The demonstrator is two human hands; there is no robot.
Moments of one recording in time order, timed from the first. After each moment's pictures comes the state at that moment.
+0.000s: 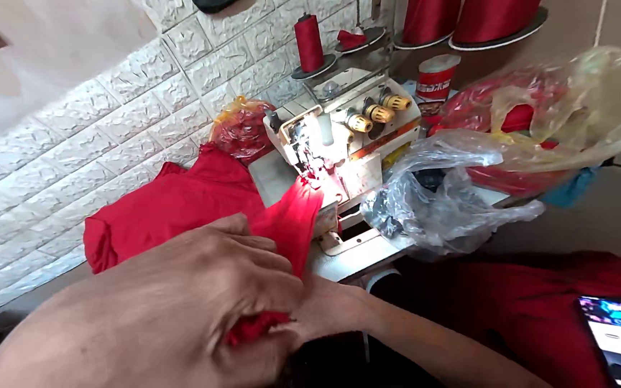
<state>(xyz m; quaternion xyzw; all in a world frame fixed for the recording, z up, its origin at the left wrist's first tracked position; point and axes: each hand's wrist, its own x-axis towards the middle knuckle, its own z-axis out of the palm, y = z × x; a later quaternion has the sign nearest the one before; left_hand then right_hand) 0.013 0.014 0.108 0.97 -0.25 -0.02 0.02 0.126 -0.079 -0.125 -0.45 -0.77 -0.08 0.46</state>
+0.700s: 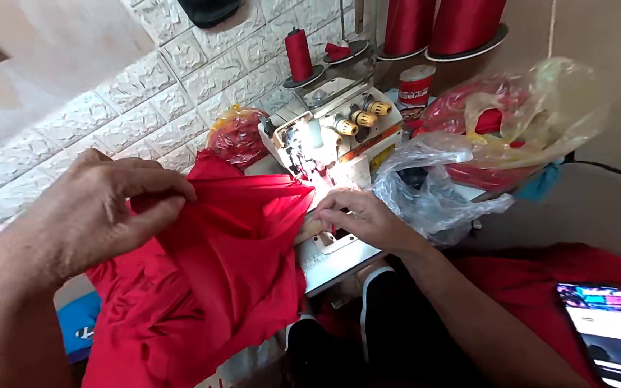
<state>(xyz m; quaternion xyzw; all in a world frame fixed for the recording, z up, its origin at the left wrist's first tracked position) 0.000 0.105 0.141 0.97 -0.10 0.15 -0.14 0.230 -0.123 -0.093 -0.55 -0.59 -0.05 0.59</state>
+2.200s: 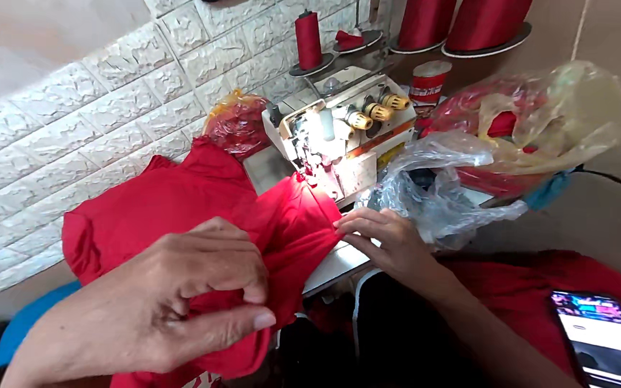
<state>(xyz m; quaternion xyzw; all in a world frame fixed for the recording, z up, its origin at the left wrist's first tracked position) 0.001 0.049 0.081 0.93 -0.28 0.04 0.22 0.216 -0.150 -0.139 -0.66 -0.54 -0.17 0.50</state>
